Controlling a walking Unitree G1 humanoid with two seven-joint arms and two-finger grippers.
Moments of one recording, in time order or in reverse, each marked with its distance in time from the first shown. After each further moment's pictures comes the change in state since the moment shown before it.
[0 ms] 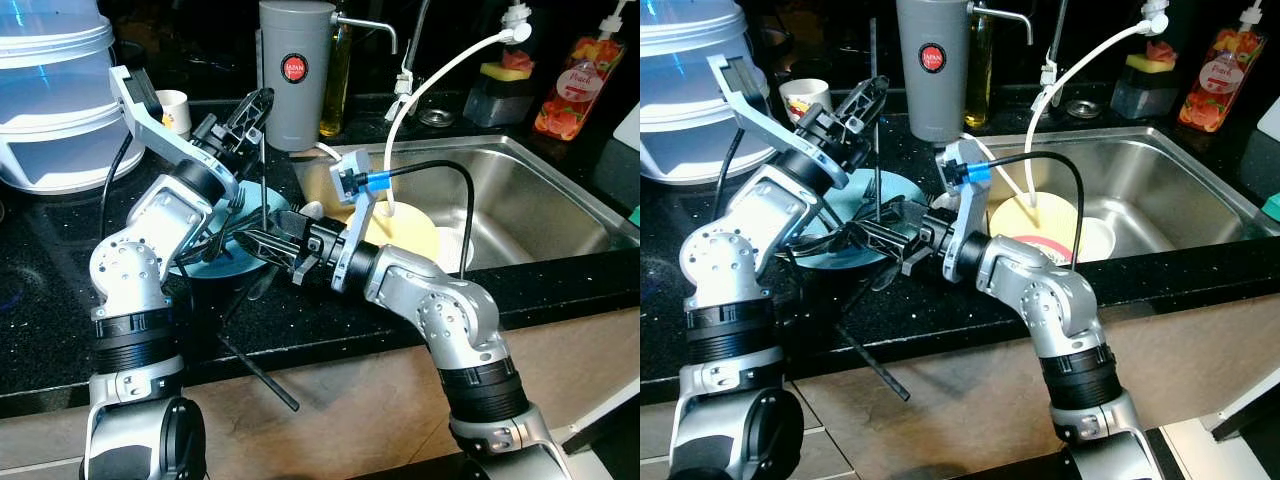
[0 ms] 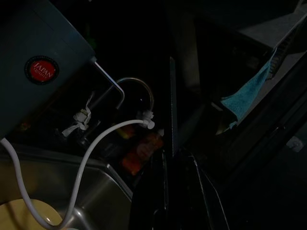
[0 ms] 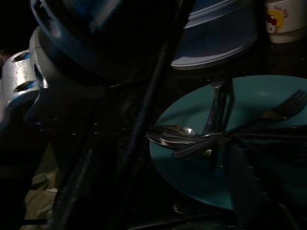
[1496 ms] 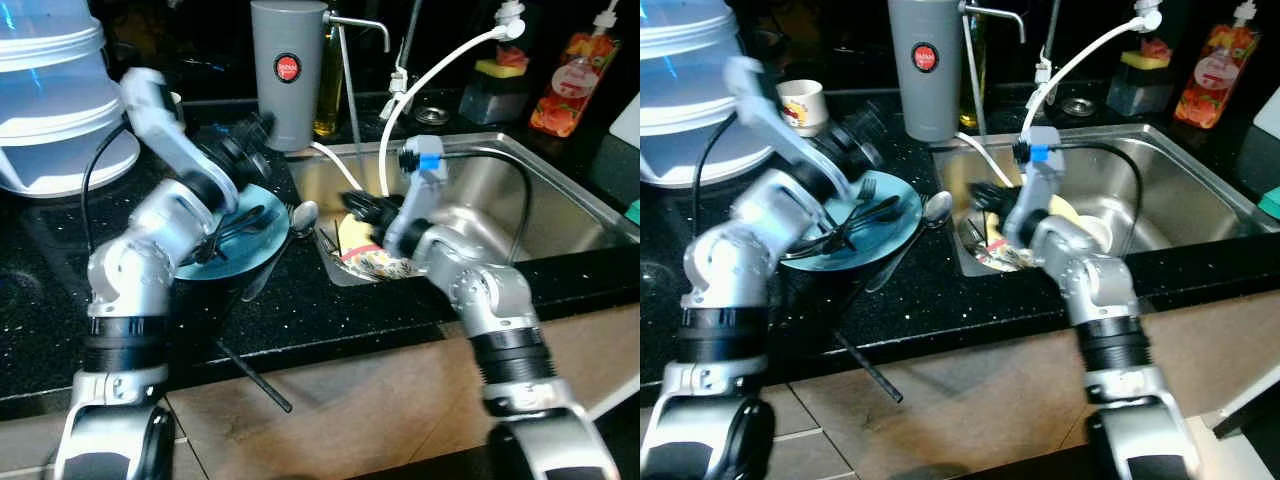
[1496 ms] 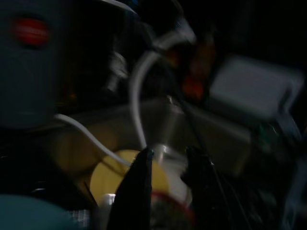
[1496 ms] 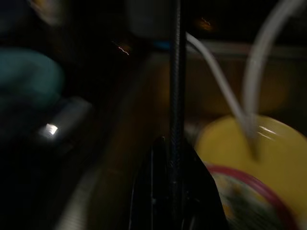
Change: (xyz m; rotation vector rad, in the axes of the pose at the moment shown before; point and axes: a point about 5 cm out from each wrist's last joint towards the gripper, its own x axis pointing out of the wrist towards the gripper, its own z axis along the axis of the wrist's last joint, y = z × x) left arm -0.005 0.013 -0.049 0.577 0.380 0.022; right arm -0.067 -0.107 0.011 -0.298 0.082 -0.713
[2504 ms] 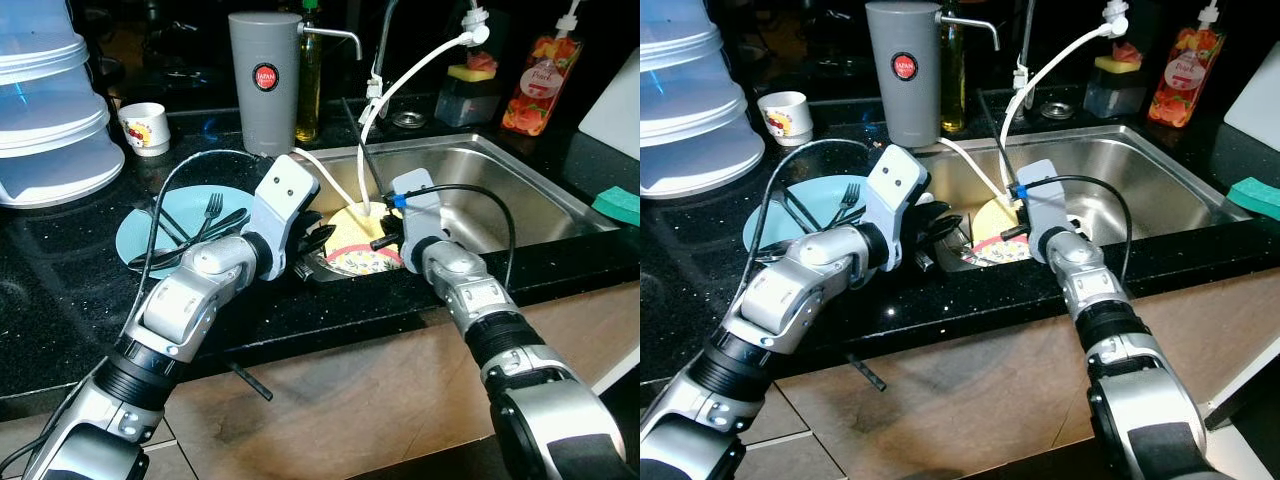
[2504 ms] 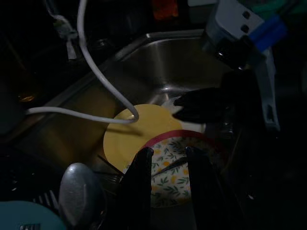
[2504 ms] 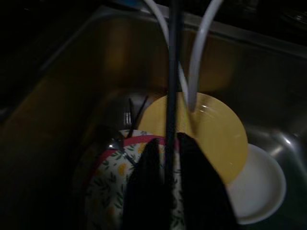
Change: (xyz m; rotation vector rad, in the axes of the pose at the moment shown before) left arm -0.001 -0.009 -0.044 0.383 0.268 -0.068; right arm 0.020 -0.010 -0.034 -0.216 0.099 -0.072
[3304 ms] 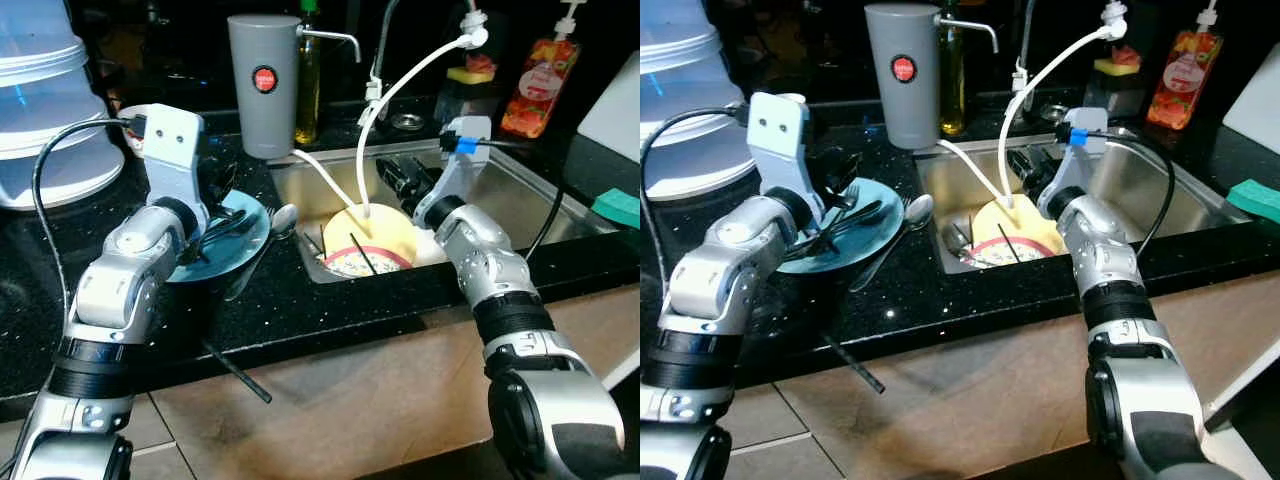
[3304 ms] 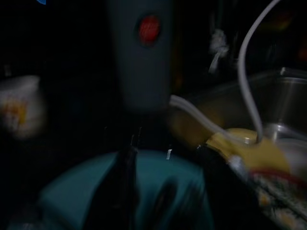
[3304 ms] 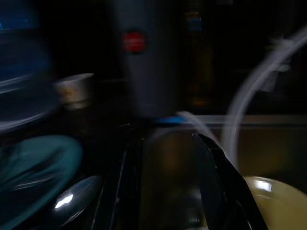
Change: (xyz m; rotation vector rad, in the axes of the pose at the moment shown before) left arm -0.069 0.069 -0.001 -0.181 -0.078 0.542; right arm -0.019 -0.012 0.060 0.337 -0.405 0.193
